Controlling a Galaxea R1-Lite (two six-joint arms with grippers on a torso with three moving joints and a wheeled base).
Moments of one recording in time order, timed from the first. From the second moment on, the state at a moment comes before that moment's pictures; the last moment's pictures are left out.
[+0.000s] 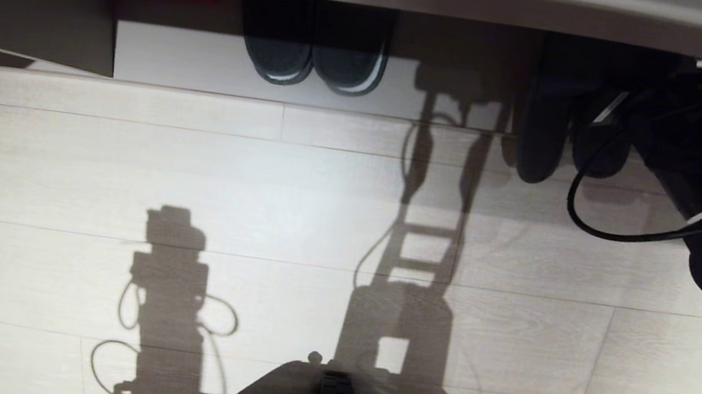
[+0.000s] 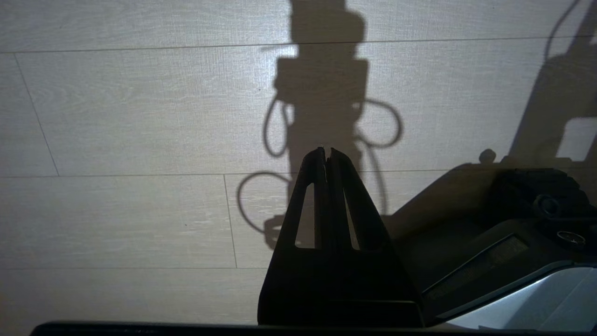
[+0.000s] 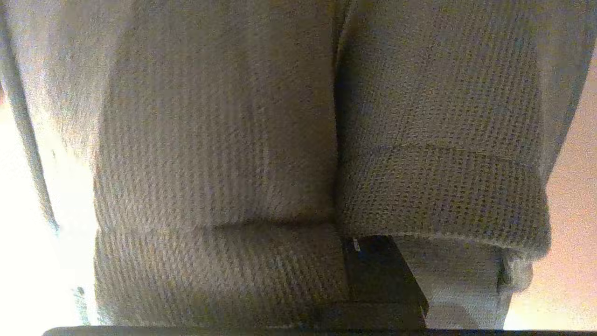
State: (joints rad) left arm 0.00 0.00 0.00 0.00 0.00 0.00; right arm 0.14 1.79 -1.18 -1.17 0.13 -0.11
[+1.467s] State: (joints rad) left arm 0.00 0.00 0.00 0.00 0.00 0.00; right arm 0.14 1.92 -1.43 -1.07 0.20 -0.13
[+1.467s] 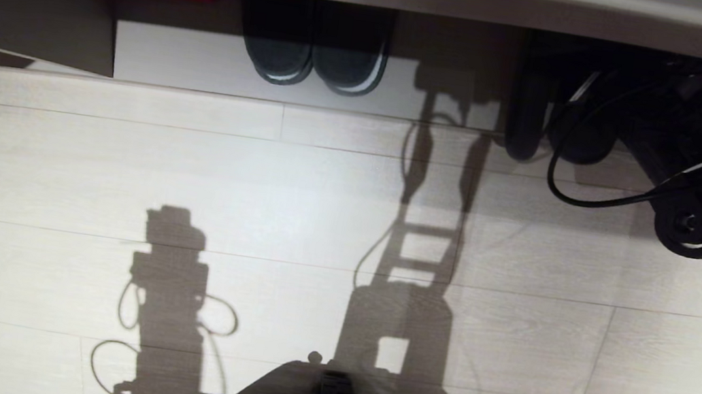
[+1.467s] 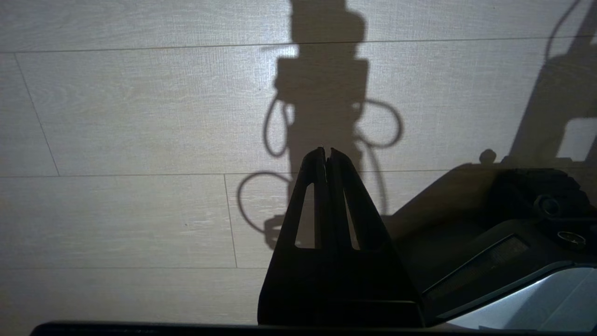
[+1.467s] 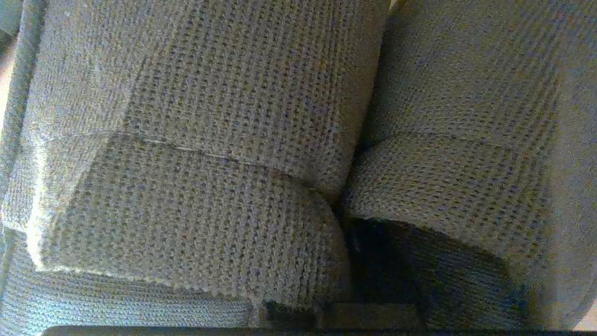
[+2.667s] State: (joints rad) left arm 0.00 0.00 0.00 0.00 0.00 0.00; right arm 0.14 1.85 -1.30 -1.07 0.19 -0.14
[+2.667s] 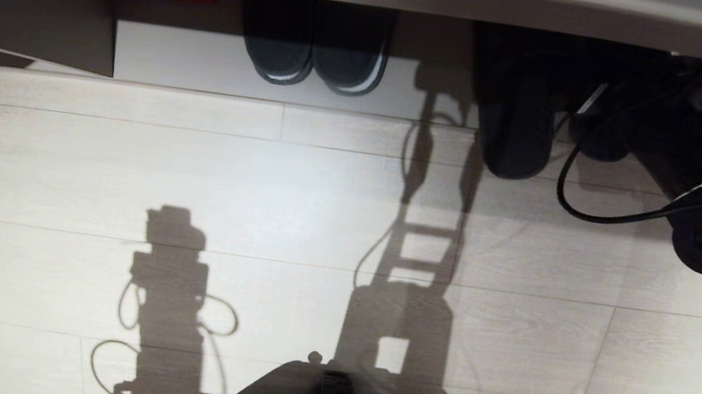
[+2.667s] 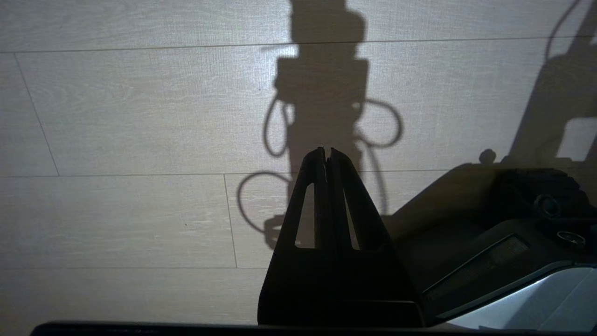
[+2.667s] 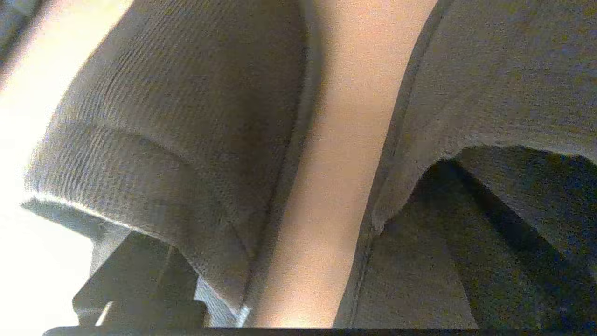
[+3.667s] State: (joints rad) left arm 0.00 0.00 0.00 0.00 0.00 0.00; right arm 0.14 1.76 -1.06 -1.09 0.18 -0.19
